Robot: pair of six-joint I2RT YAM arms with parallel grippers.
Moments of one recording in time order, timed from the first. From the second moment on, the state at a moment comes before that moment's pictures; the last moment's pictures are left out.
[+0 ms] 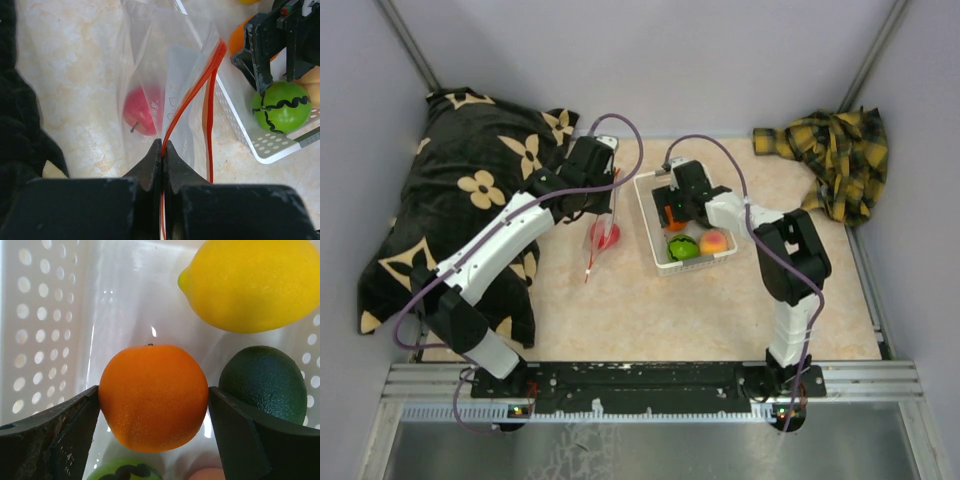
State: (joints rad) left arm -0.65 1.60 1.60 -0.81 -0.27 -0.27; right arm 0.48 1.91 1.32 -0.23 0.01 0.10
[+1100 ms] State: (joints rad) left arm -0.65 1.58 1.61 -0.82 -0.25 -0.26; right arm 0.50 1.55 1.14 -0.11 -0.13 0.08
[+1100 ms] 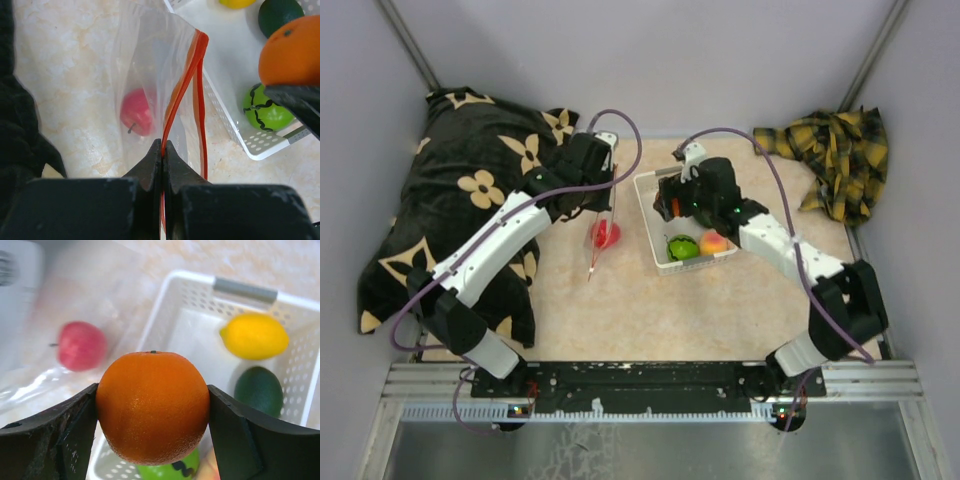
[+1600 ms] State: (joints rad) left arm -0.65 1.58 1.64 -0.83 -0.21 -0.26; right arm 0.72 1.24 0.86 0.33 -0.40 0.11
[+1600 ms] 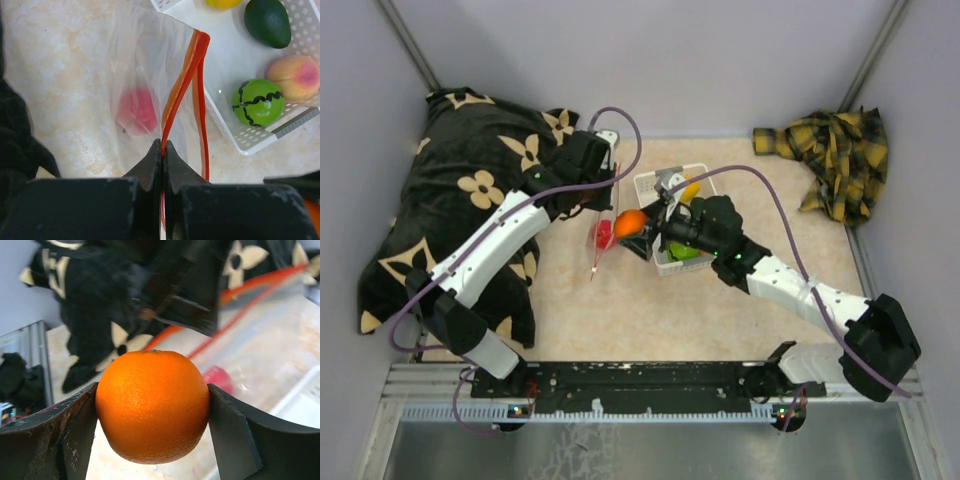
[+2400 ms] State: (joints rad) left arm -0.70 1.55 1.71 -0.86 -0.21 -0.25; right arm 0.77 1.37 0.76 0.72 -0.30 0.17
